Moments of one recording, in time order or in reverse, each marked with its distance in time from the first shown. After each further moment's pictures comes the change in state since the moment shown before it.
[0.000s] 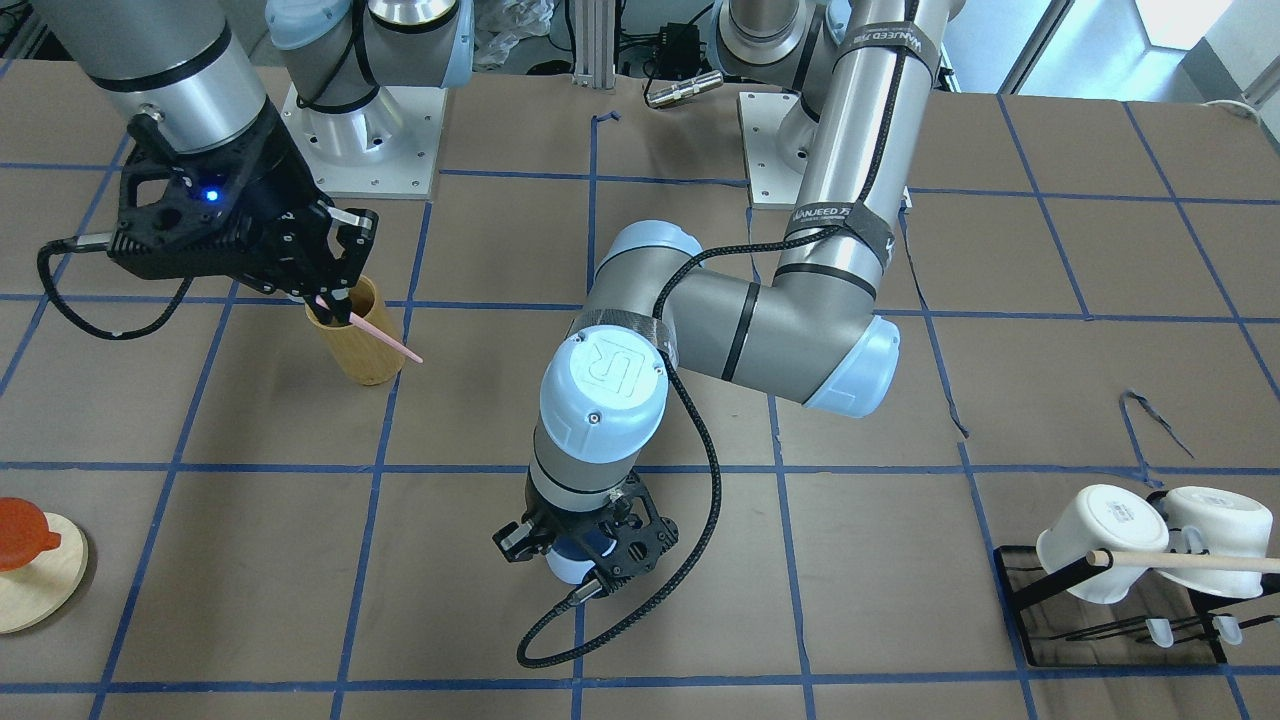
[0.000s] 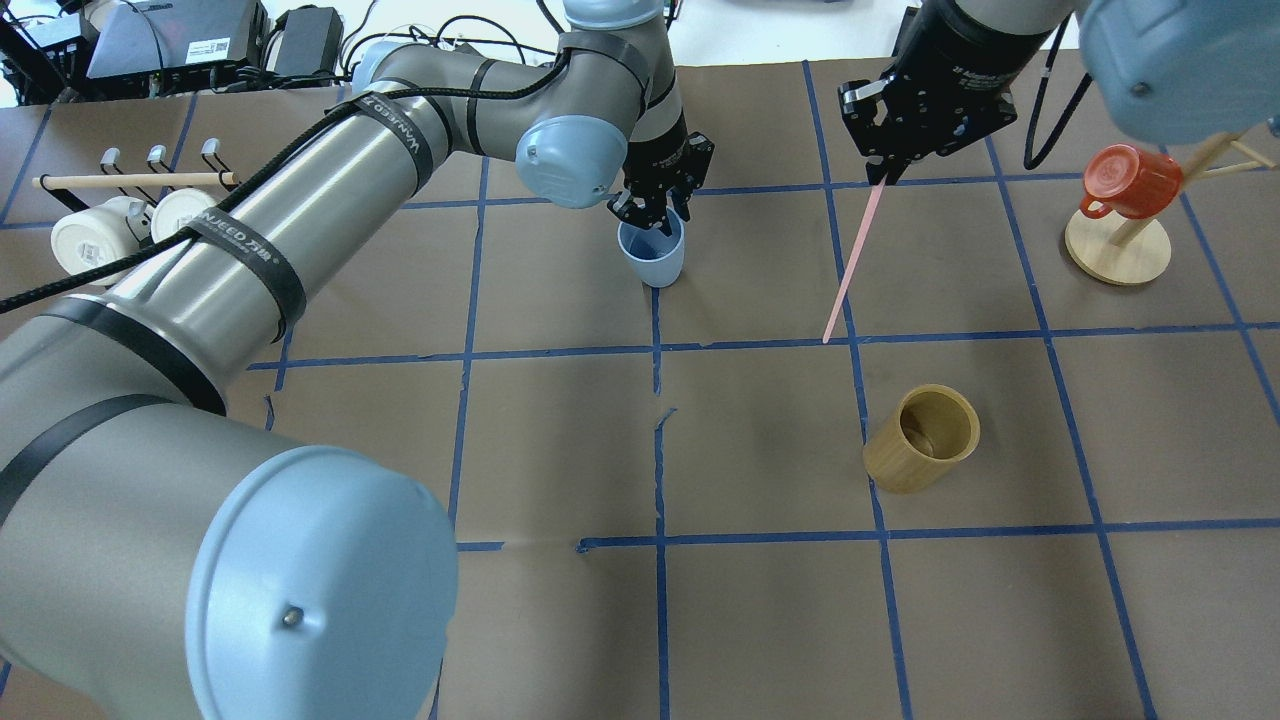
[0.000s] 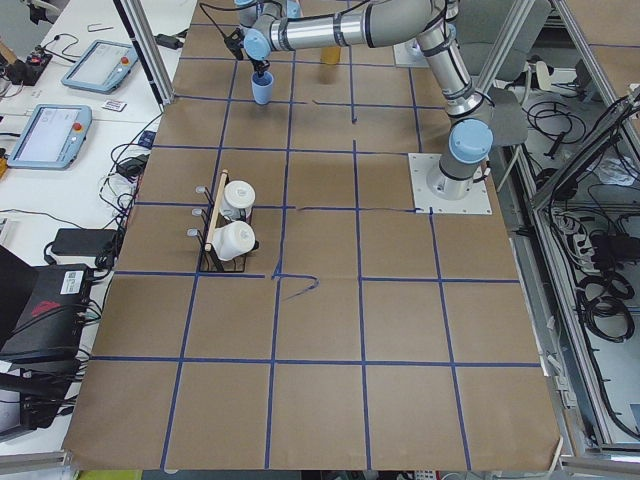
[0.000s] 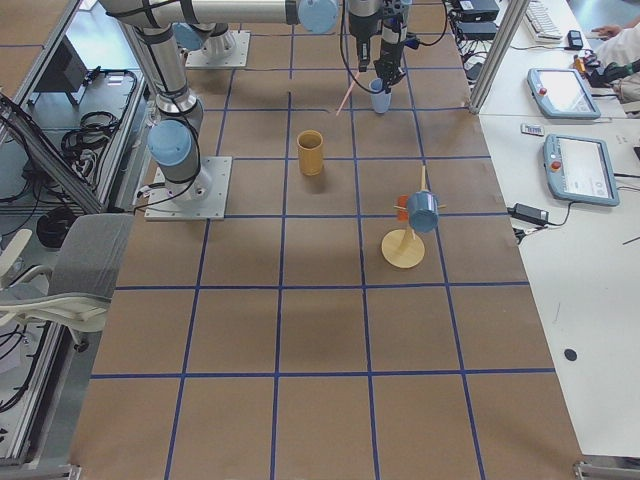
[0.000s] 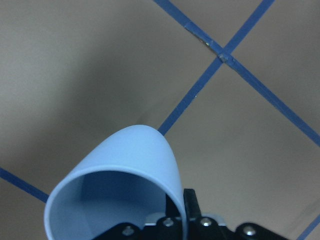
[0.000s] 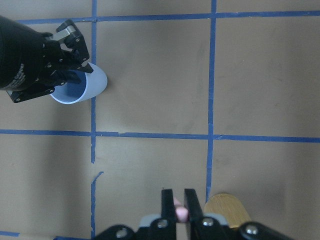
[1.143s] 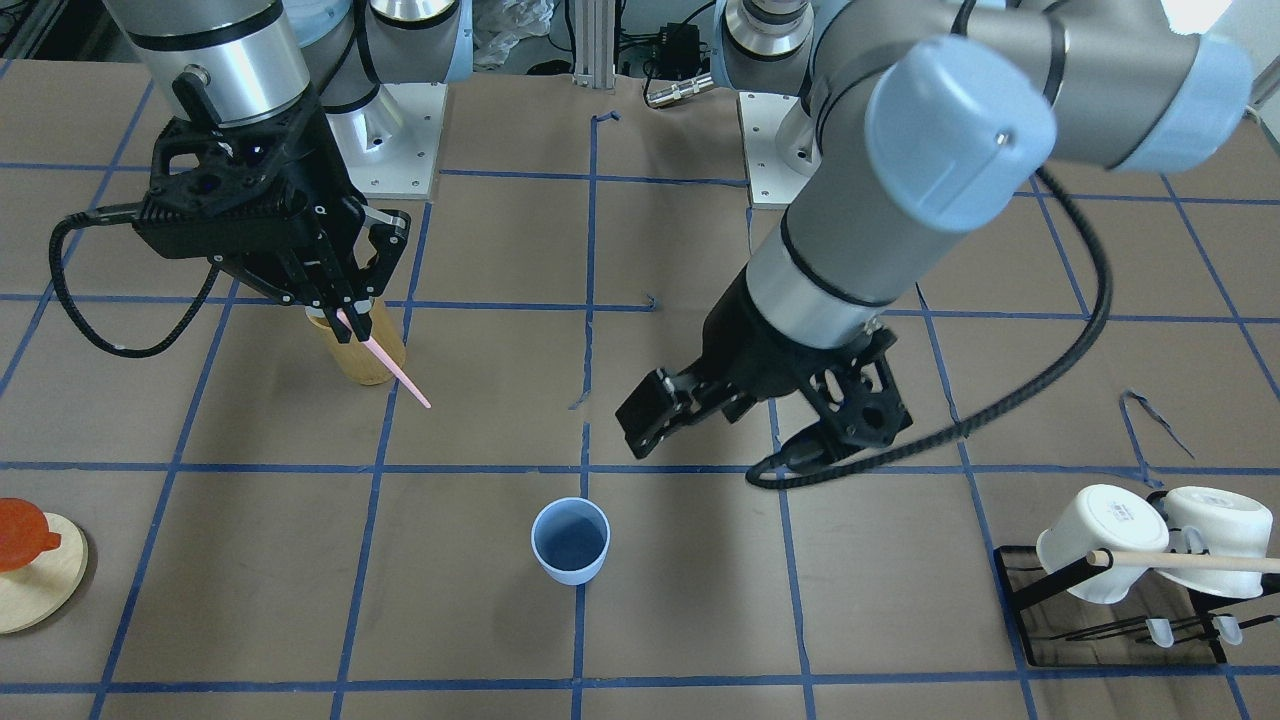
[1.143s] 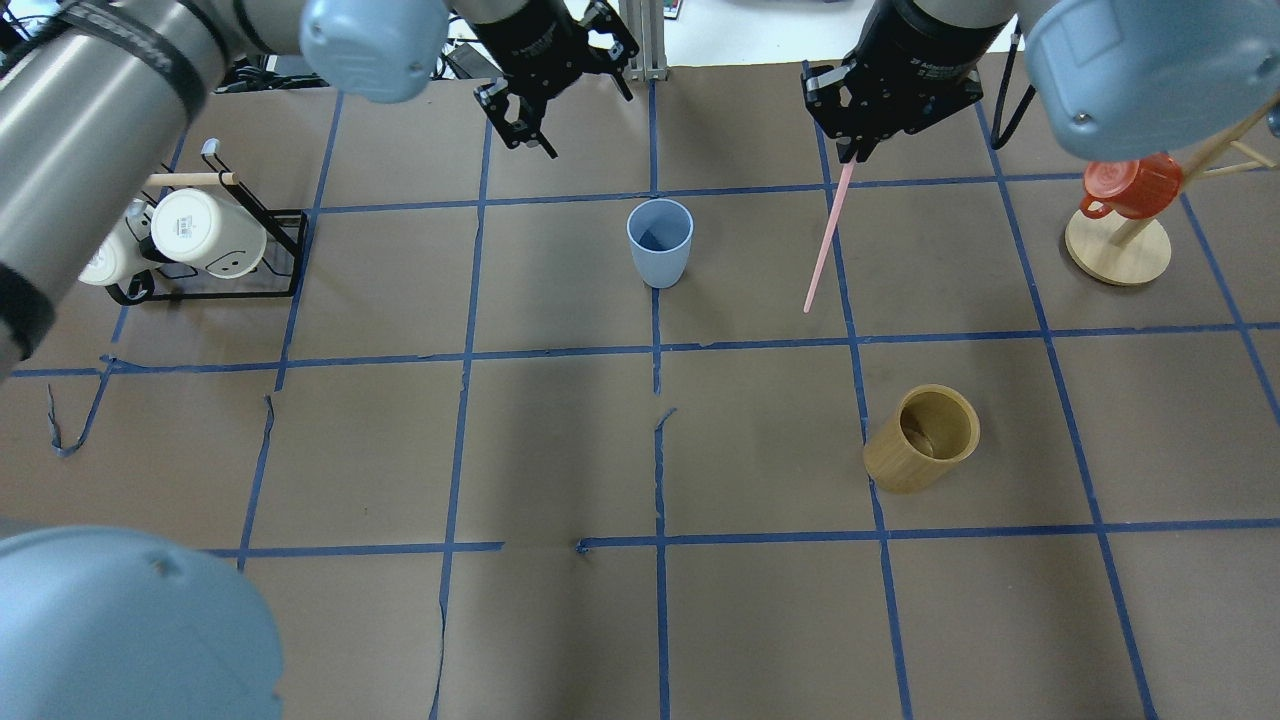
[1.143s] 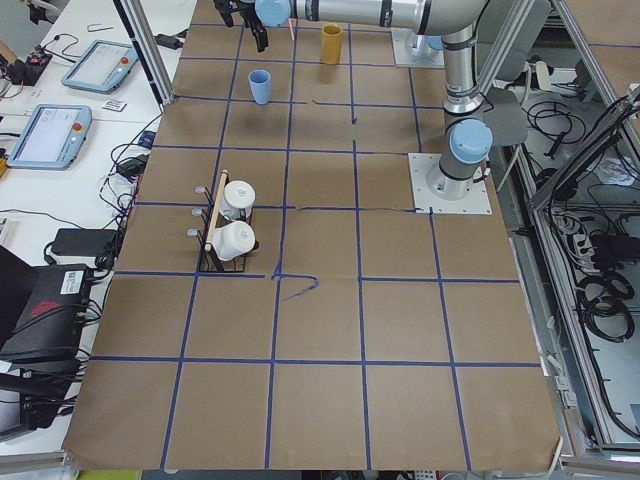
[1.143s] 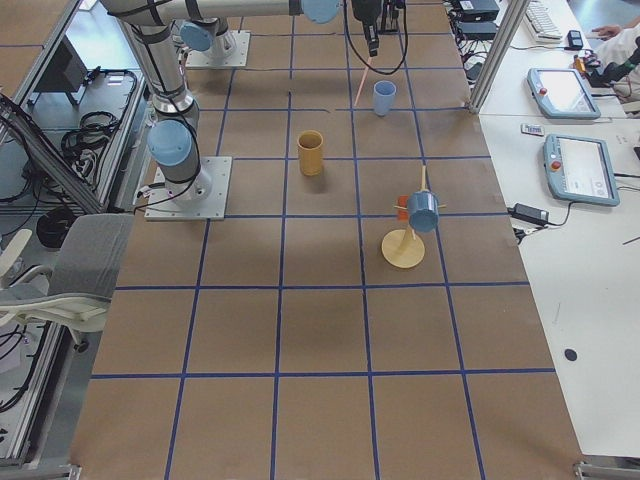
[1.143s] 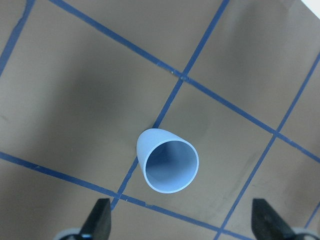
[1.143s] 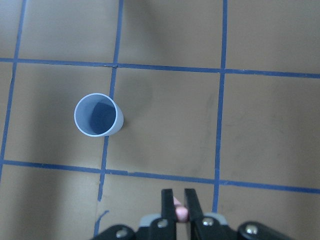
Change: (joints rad) left arm 0.203 0.355 -0.019 -0.335 -0.156 0.362; right arm 0.069 0.021 -0.019 -0.196 -0.042 0.007
